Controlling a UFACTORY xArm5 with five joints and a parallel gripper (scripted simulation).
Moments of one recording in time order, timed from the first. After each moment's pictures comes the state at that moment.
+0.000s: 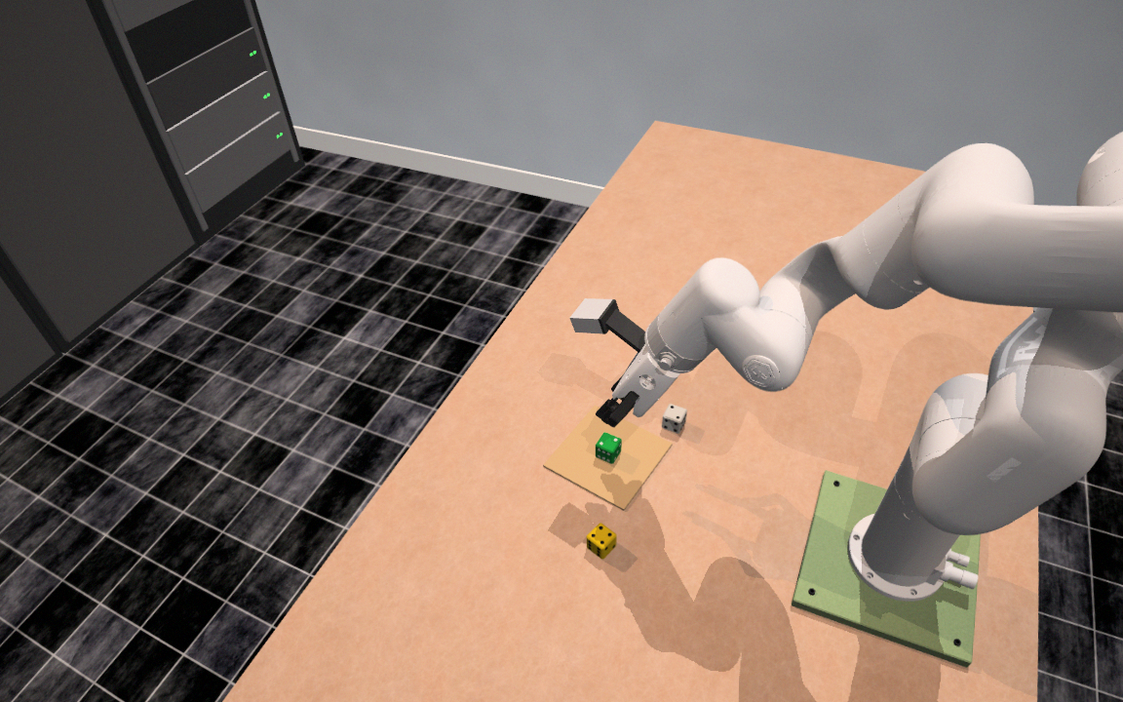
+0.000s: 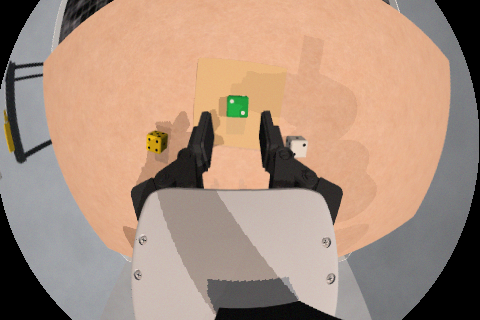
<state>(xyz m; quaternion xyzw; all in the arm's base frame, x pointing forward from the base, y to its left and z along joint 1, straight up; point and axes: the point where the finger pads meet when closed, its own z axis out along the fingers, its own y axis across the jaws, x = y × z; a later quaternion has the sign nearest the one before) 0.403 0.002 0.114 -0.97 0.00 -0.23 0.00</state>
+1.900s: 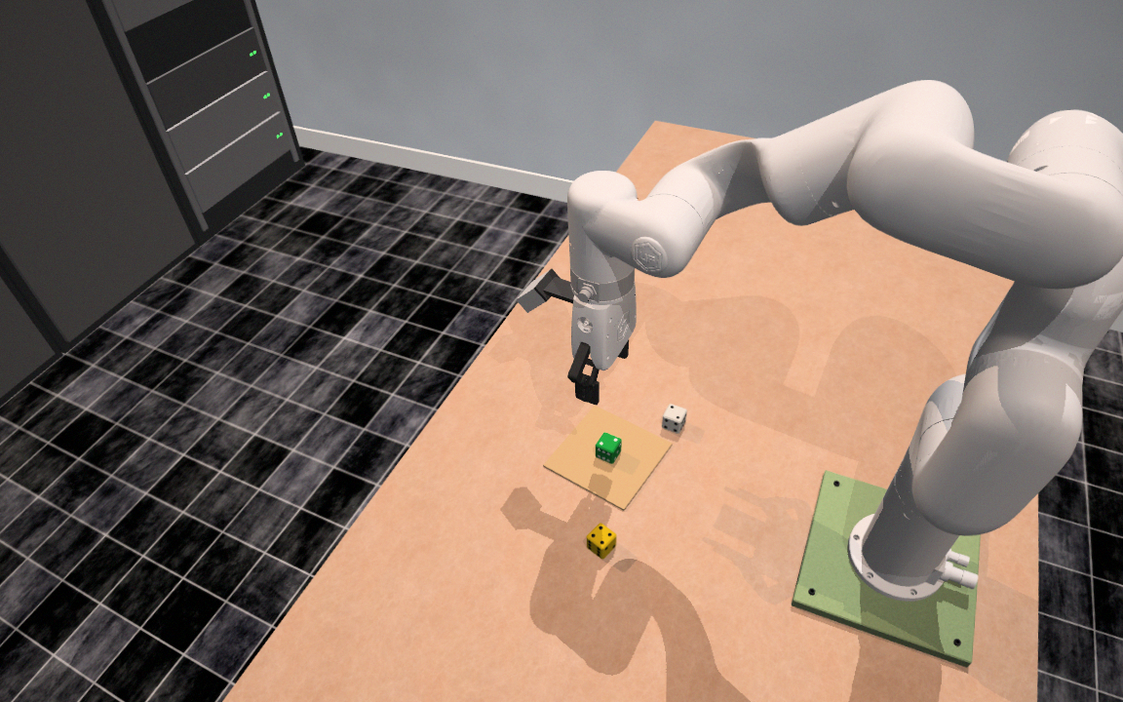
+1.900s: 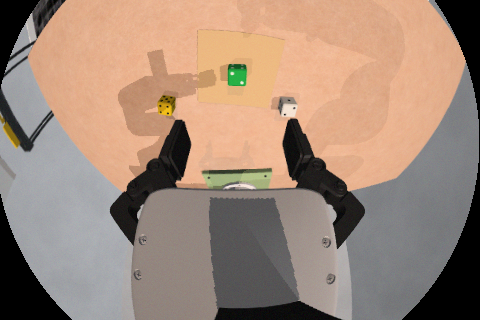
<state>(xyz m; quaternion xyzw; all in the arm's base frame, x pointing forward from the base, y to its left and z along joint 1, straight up) 0.427 0.002 0.160 -1.00 0.00 0.00 0.00</state>
